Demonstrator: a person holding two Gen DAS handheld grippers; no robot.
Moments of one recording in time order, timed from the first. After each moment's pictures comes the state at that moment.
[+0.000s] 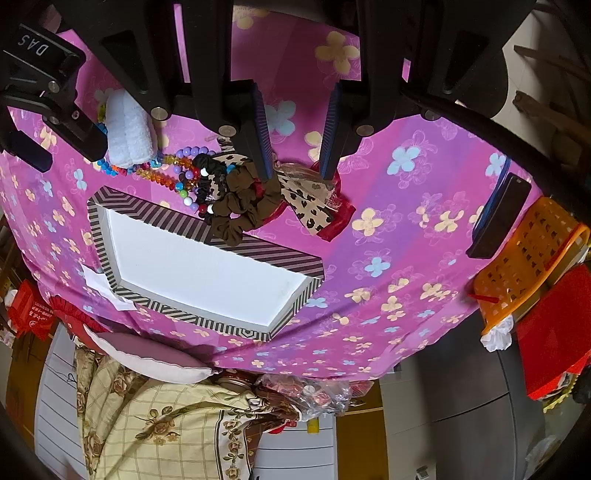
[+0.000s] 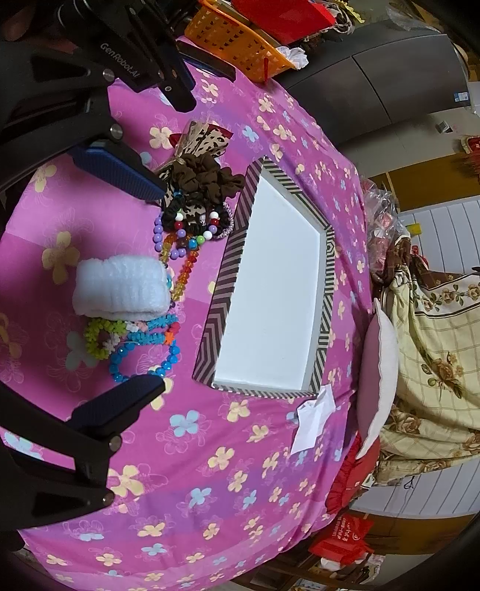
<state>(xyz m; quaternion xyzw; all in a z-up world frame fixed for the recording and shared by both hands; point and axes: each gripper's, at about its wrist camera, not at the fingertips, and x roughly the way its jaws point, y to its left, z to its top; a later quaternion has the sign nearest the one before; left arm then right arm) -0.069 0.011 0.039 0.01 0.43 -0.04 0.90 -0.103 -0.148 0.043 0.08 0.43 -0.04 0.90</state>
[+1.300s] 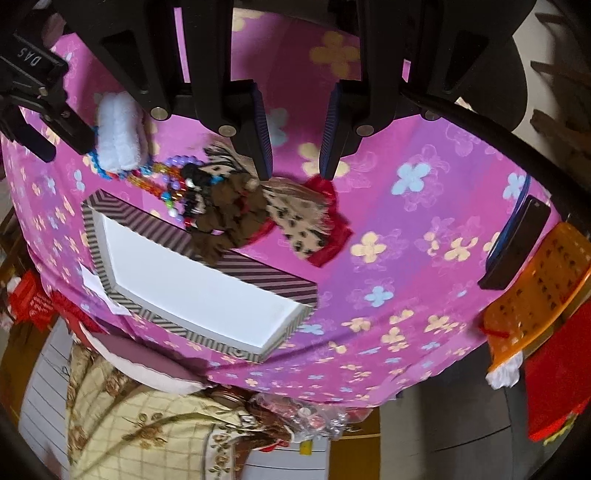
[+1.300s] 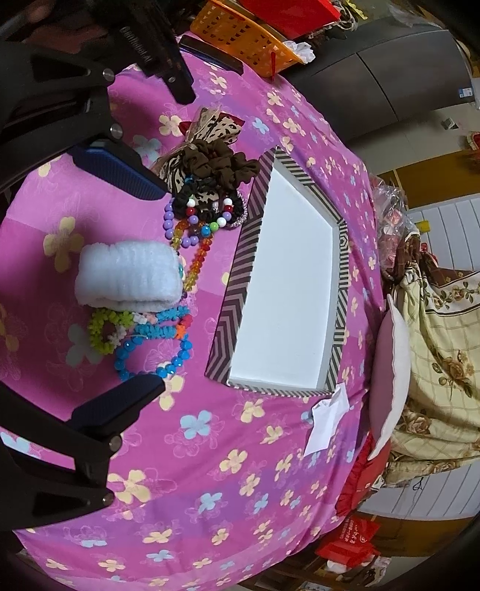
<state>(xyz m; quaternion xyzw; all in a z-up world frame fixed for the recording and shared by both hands) -0.054 0.041 0.016 -0.03 0.47 -0.05 0.88 -0.100 -0.160 0.024 0.08 0.44 -0.04 0.89</state>
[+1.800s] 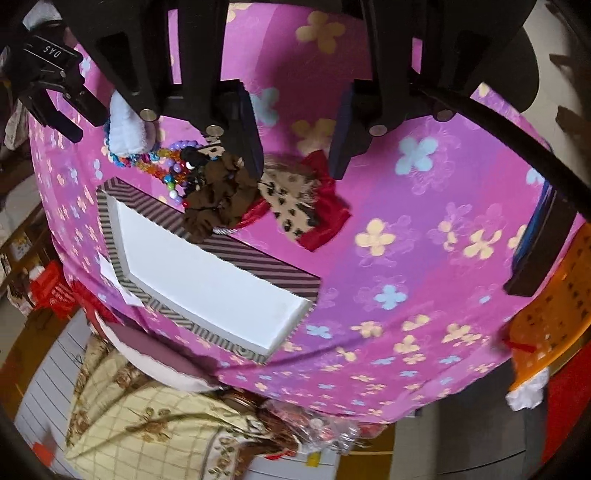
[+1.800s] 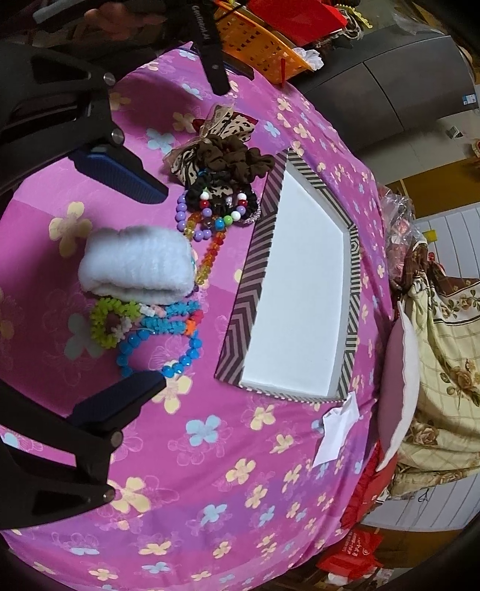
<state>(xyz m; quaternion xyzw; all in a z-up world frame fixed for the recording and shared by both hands) -0.023 0.060 0.013 -0.07 0.49 -0.12 0.86 -0.101 -0.173 0.009 0.09 0.45 -0.01 0.89</state>
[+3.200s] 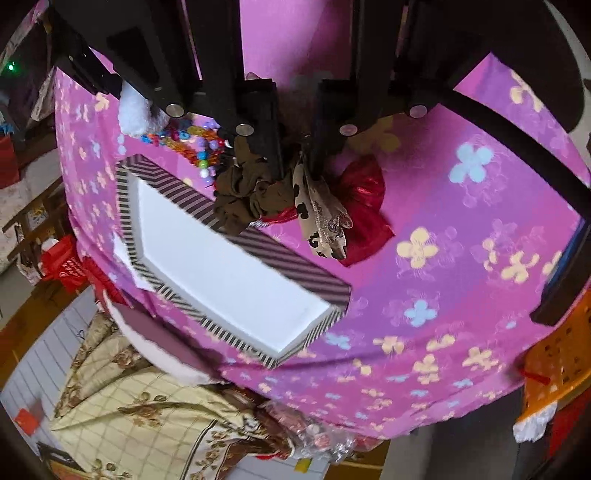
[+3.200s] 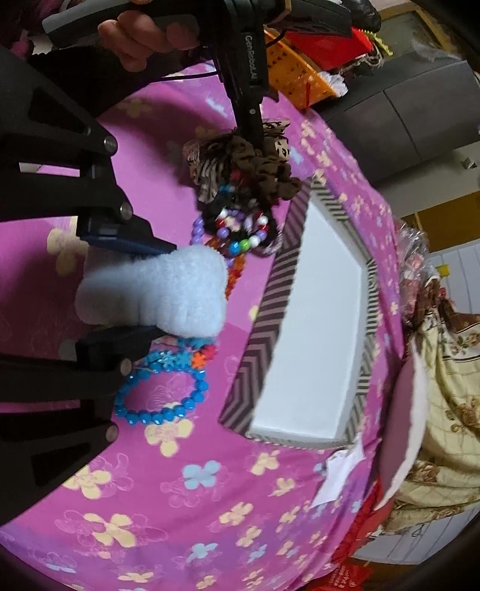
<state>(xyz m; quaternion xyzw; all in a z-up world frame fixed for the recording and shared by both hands) -0.014 0.046 0.007 -0.14 0.49 -0.12 0.85 -0.095 -0.158 -0.003 0.08 0.45 0.07 0.89</state>
